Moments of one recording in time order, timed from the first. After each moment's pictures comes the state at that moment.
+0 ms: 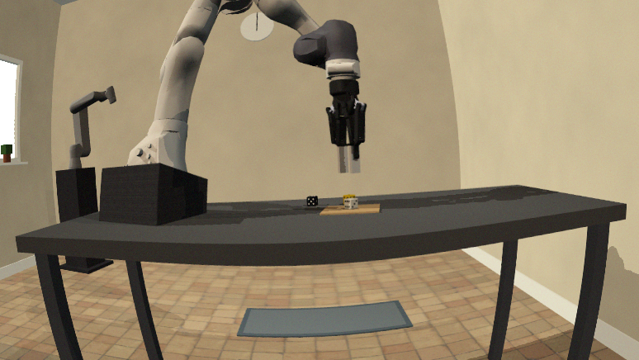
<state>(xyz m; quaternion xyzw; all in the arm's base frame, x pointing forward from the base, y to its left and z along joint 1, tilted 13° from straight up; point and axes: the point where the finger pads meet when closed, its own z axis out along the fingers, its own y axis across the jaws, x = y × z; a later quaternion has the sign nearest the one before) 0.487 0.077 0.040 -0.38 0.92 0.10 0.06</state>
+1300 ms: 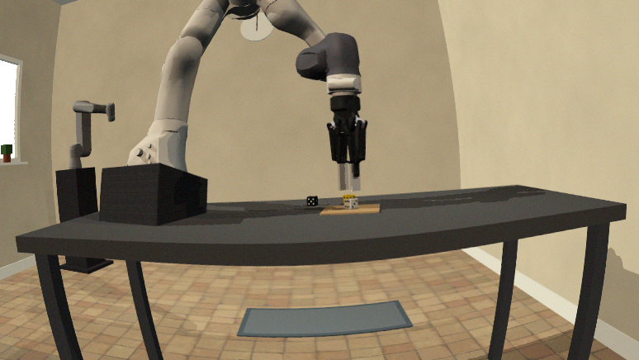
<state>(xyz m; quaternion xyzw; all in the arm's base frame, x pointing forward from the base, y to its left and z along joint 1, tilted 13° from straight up) 0.487 0.086 -0.001 -0.37 0.92 0.10 0.05</state>
